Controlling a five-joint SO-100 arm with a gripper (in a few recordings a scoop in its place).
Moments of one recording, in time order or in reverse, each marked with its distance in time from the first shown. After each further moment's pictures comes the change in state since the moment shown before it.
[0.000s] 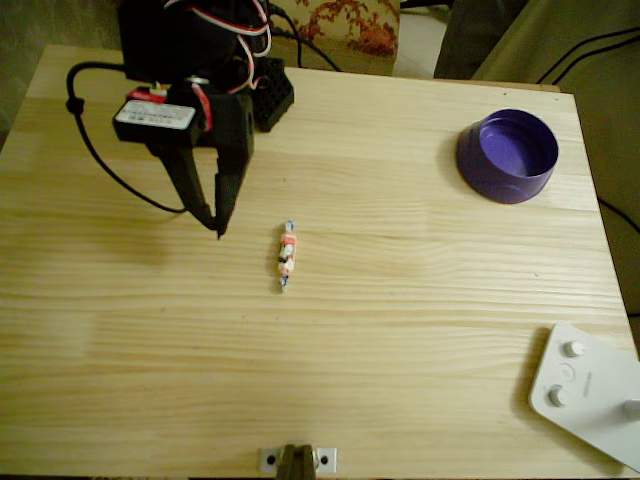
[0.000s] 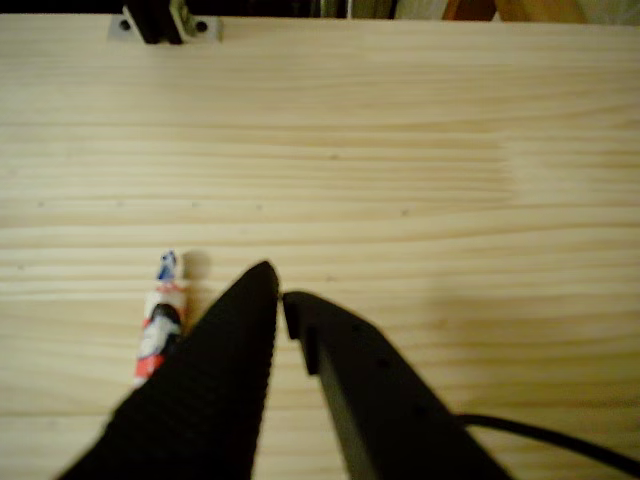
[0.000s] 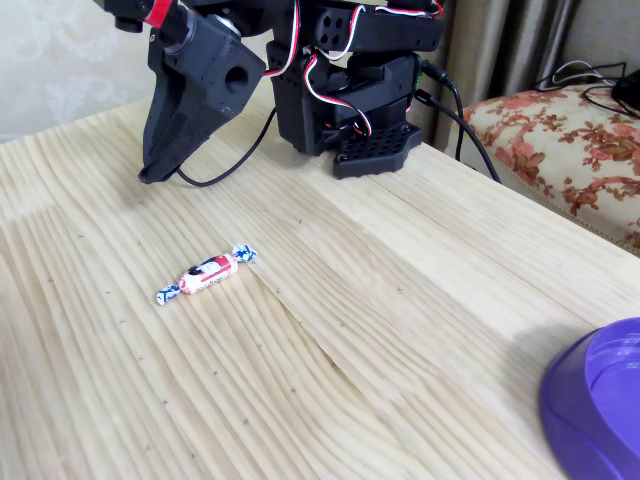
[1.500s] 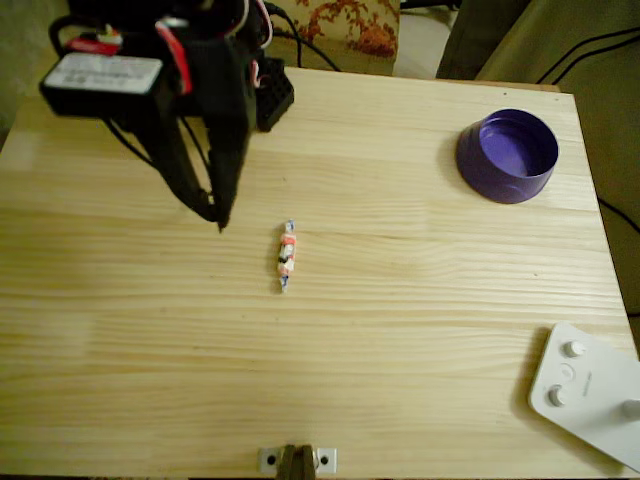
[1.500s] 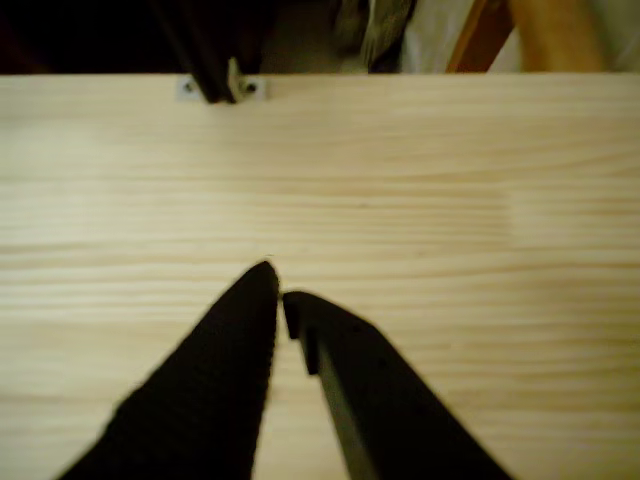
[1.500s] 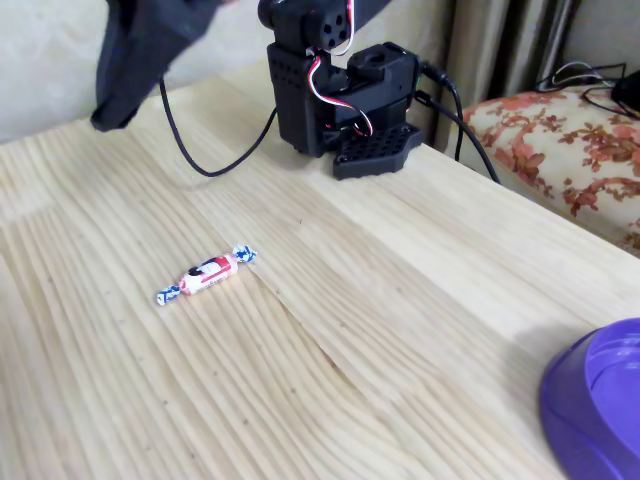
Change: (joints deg) arm -5.4 -45.2 -38.5 1.5 5.3
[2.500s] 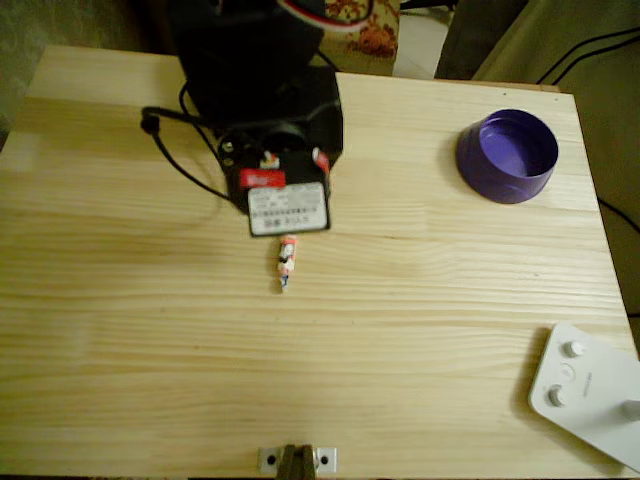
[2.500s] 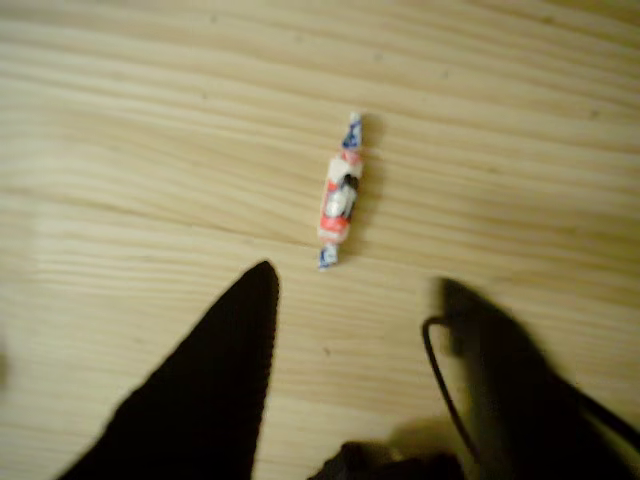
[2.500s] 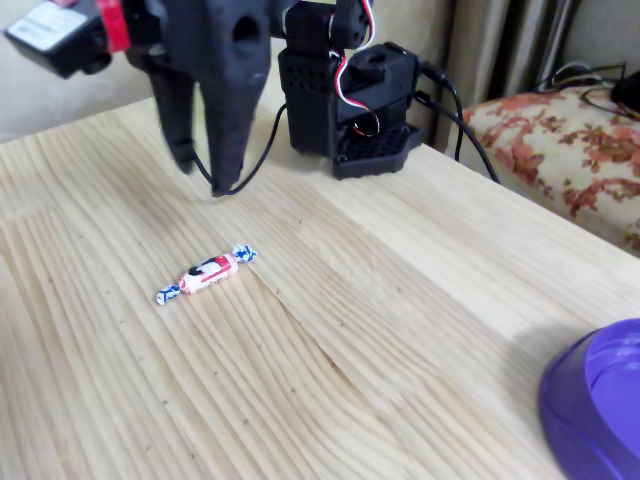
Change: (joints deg) arm -17.8 -30.3 -15.7 15.5 9.9
